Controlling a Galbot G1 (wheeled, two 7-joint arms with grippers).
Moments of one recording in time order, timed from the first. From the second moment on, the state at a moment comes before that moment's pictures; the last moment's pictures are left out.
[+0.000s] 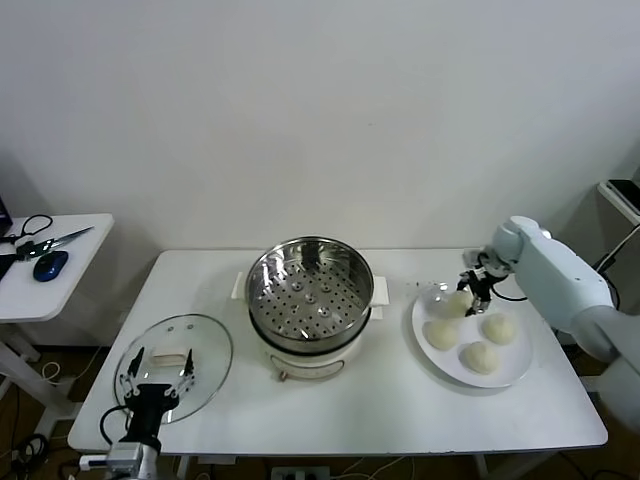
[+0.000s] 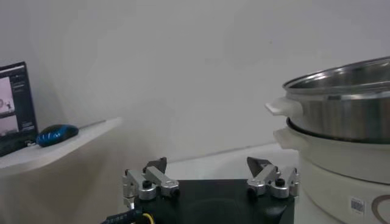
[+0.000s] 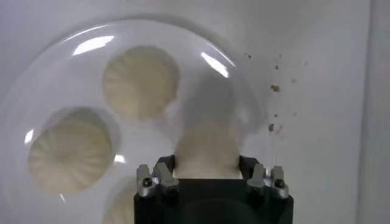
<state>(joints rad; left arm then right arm) 1.63 -1.50 -0.74 -1.96 0.06 -0.06 0.03 0.15 0.99 -0.72 0.64 -0.27 0.17 -1.19</state>
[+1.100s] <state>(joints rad) 1.67 -1.50 -0.73 -2.00 0.03 -0.02 0.02 0.50 1.39 -1.09 0.93 -0.37 0.55 -1.18</state>
